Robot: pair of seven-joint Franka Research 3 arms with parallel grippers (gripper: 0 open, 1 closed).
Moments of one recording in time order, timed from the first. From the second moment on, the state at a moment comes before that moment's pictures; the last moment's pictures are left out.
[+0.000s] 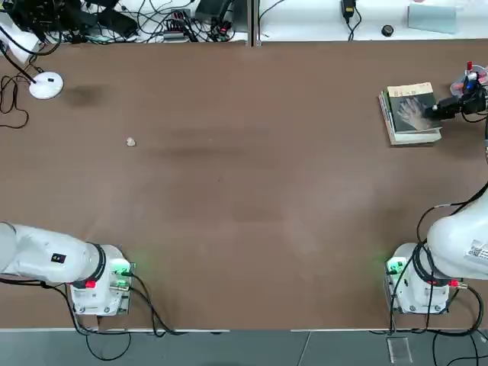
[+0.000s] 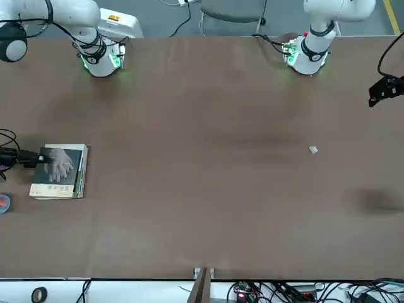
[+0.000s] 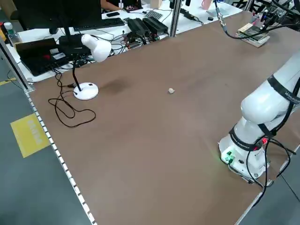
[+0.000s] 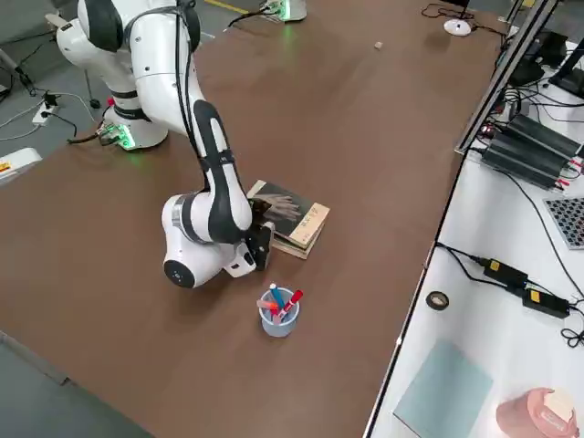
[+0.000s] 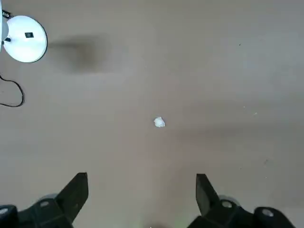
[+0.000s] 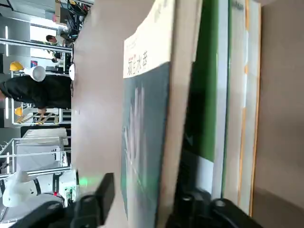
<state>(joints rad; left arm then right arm) -0.21 -0.11 0.12 -1.68 0.04 1.57 -0.02 -0.30 0.85 -0.39 -1.58 1.05 1.43 -1.17</state>
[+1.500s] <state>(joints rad) -0.21 -0.11 0.12 -1.68 0.04 1.57 -0.02 -0.29 0.81 -0.46 -1.44 0.95 1.35 -0.96</state>
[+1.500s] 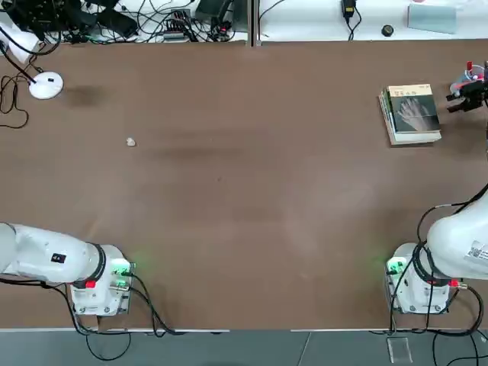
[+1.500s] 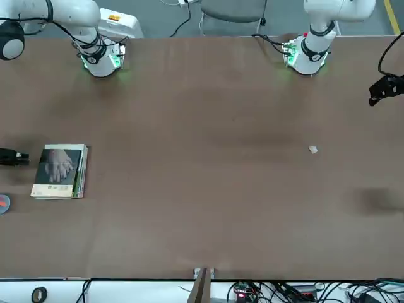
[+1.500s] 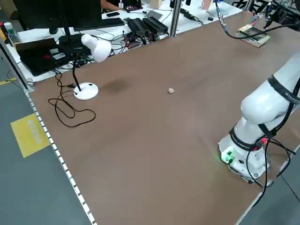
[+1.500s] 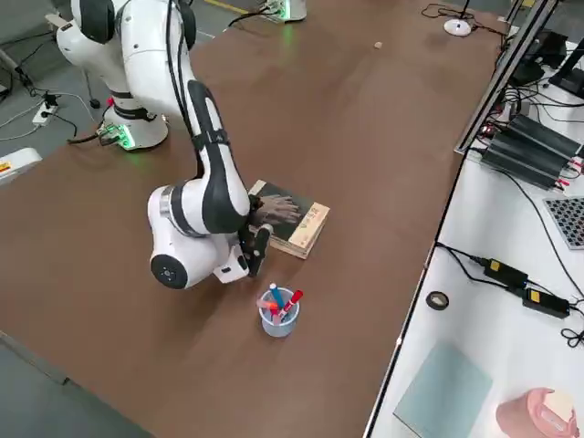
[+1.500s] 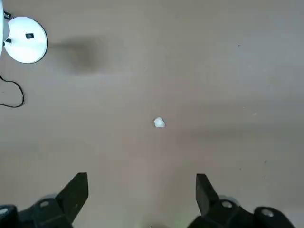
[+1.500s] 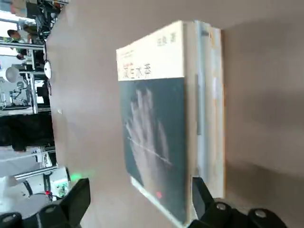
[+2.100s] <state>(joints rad) -0.21 -0.11 0.12 -1.67 0.04 1.57 -0.02 -0.07 0.68 -0.47 -1.36 0.76 1.50 -0.67</state>
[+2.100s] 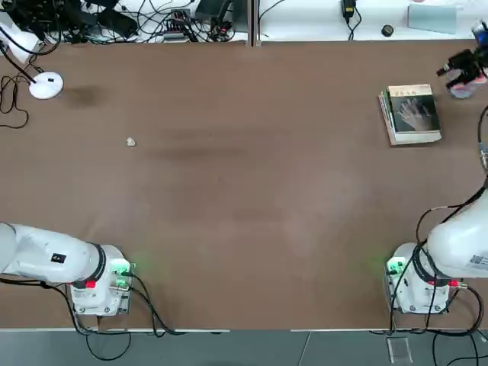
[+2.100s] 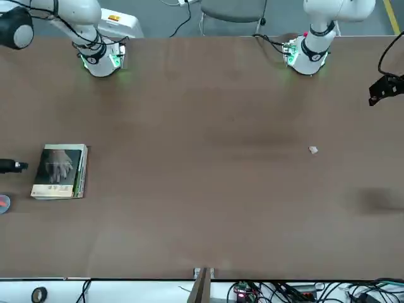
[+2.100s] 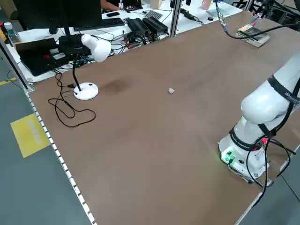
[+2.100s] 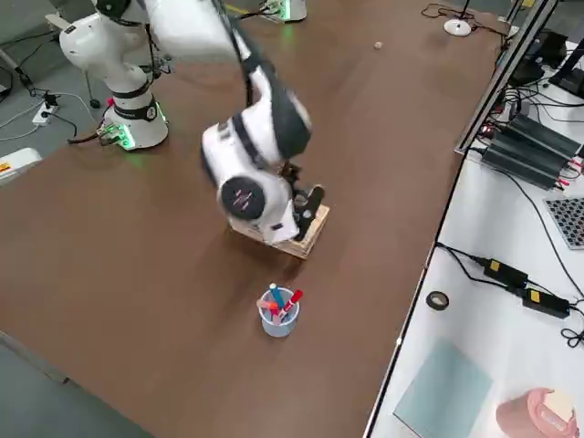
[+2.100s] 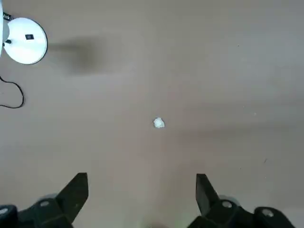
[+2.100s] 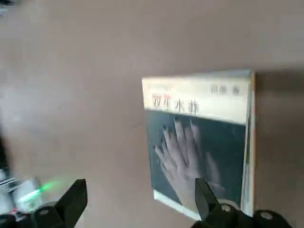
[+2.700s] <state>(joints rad) -0.21 -0.11 0.13 -1.65 0.04 1.57 -0.02 0.06 0.54 -0.40 -1.37 0.42 1.73 -0.42</state>
